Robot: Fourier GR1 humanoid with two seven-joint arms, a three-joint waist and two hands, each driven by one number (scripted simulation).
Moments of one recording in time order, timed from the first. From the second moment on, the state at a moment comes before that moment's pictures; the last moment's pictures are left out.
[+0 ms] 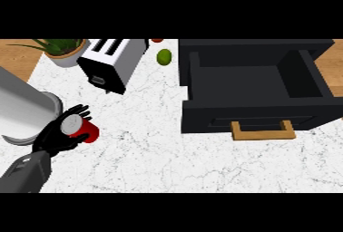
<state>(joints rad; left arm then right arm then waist) -0.53 0.38 0.31 -0.21 0.08 -0.59 -0.52 0.43 -0.04 -0.72 -2.23 -0.53 0.54 0.22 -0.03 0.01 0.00</state>
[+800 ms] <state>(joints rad) -0.57 0.27 0.32 -0.36 0.15 -0.64 -0.45 0.45 -0.02 -0.73 -2.26 -0.56 0.51 0.24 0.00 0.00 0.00</state>
